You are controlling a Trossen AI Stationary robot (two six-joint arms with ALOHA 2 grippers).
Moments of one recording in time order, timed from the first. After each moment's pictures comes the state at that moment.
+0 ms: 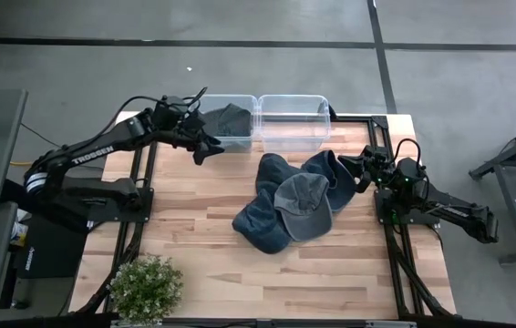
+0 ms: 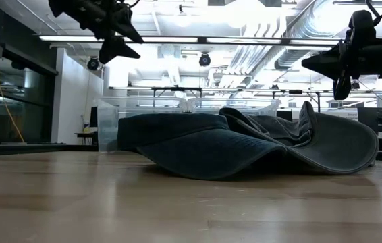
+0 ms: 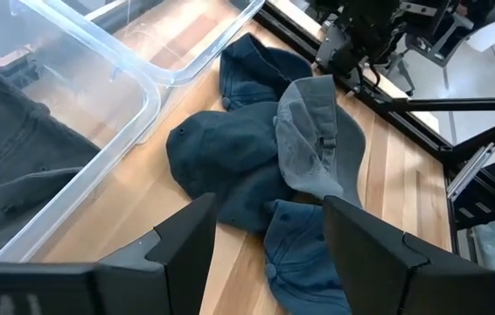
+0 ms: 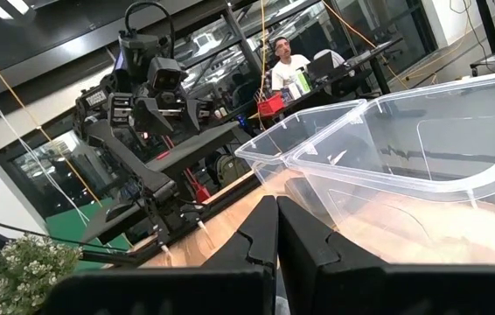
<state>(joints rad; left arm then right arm) 0.55 1.05 0.96 -0.46 0.40 -0.29 -0.43 0.02 0.01 0.13 -0.04 0.52</state>
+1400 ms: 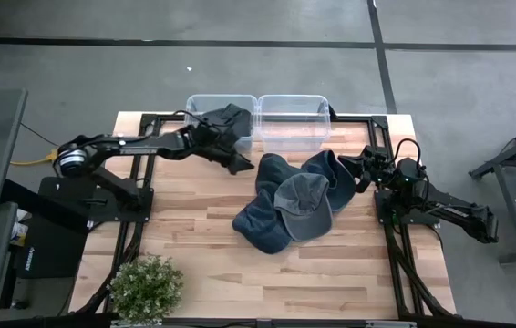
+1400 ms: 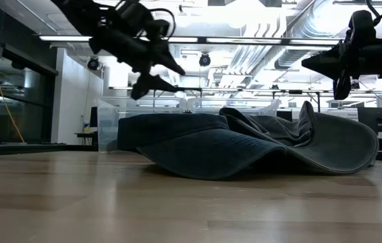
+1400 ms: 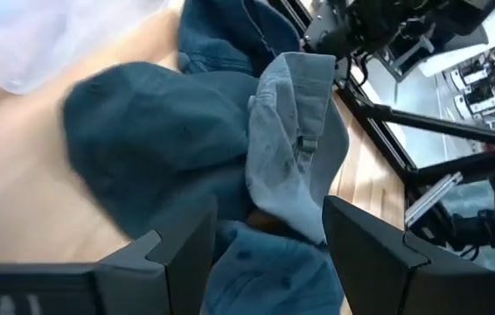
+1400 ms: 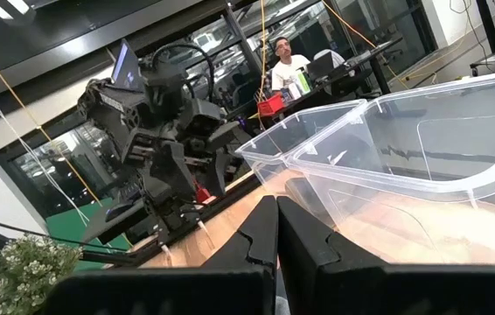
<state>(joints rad) 0.37 1.45 0.91 0.01 0.40 -0.63 -0.43 0.02 0.01 0.13 -0.04 0.52</state>
